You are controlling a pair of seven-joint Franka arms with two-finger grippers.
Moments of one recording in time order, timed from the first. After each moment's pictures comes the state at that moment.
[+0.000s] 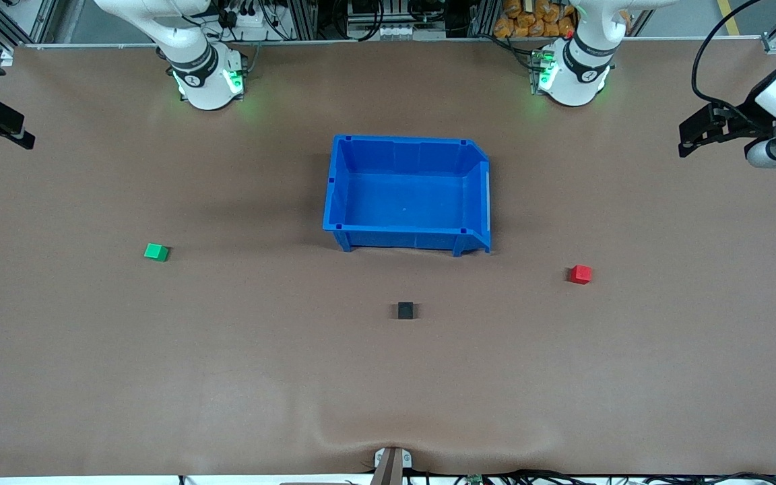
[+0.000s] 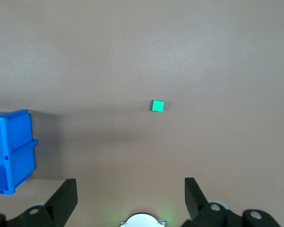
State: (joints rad) left arm 0.00 -0.02 -0.13 -1.51 0.07 1.46 -0.05; right arm 0.00 0.00 -0.06 -1.40 0.03 1.33 -0.04
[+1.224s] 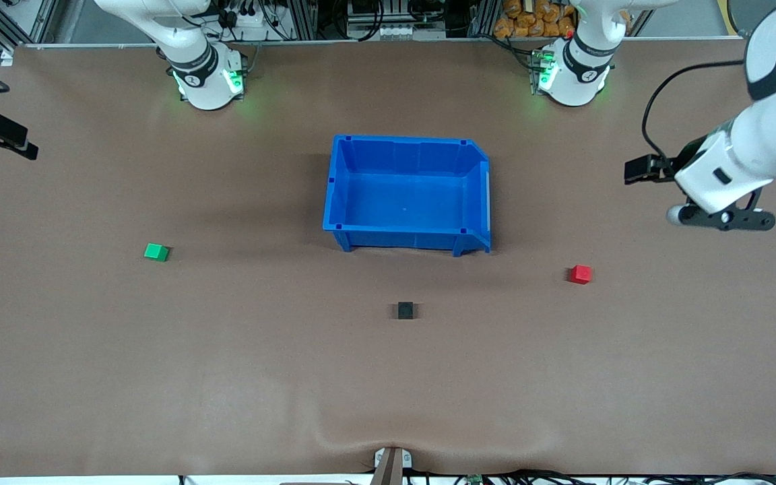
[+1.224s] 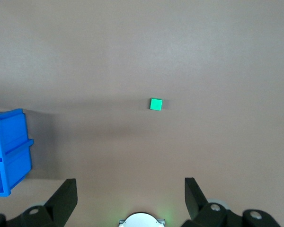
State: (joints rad) left arm 0.00 0.15 -0.17 -1.53 0.02 1.43 -0.07; right arm -0.01 0.04 -0.07 -1.41 0.03 1.34 -0.04
